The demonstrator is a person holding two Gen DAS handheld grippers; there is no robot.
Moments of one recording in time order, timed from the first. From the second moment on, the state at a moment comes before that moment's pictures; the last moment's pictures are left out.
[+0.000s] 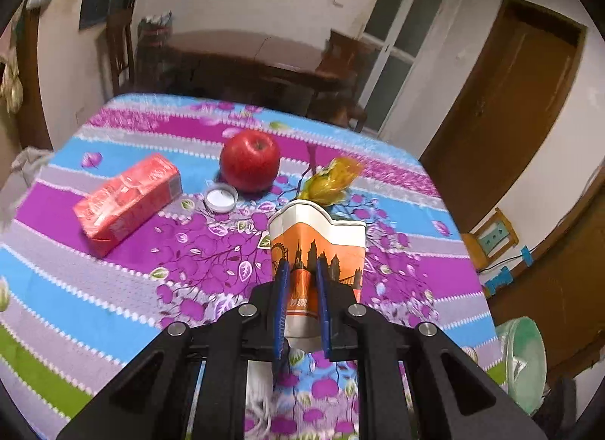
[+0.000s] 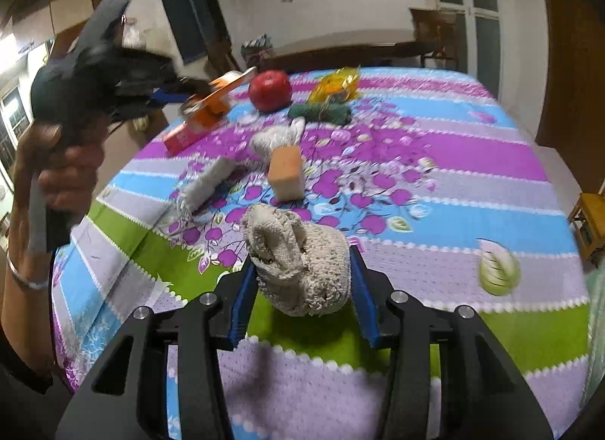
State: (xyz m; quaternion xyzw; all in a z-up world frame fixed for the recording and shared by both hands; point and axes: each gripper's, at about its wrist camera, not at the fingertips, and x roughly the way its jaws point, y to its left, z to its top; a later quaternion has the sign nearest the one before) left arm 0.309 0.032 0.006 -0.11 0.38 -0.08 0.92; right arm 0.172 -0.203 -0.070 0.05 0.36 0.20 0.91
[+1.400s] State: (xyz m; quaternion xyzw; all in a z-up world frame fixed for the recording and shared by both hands) left arm 0.130 -0.176 -0.007 0.10 0.28 -0.21 0.93; right arm 0.049 -0.328 -0.024 0.08 0.26 0.03 0.96
